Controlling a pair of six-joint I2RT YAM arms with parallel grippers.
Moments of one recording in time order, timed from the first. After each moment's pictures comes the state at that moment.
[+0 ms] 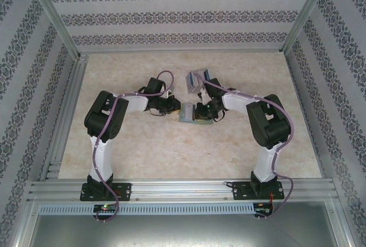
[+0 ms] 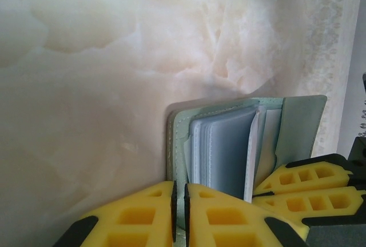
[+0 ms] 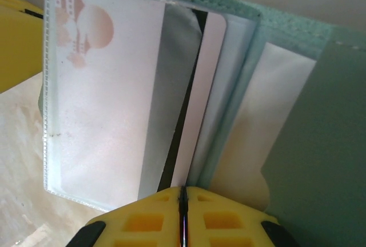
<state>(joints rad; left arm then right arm) -0.39 2.08 1.20 -0.04 0.66 -0.66 0.41 1.91 1.15 -0.48 -0.47 0.39</state>
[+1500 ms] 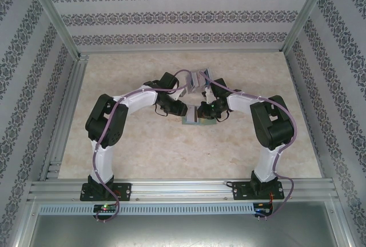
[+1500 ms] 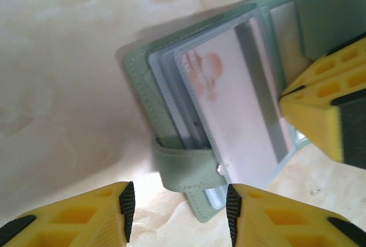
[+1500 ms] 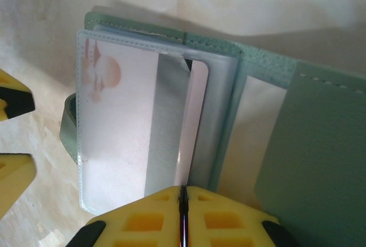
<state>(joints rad) -0.51 2.03 1.44 -0.61 0.38 -0.20 0.35 1.88 1.08 -0.41 -0.51 0.39</state>
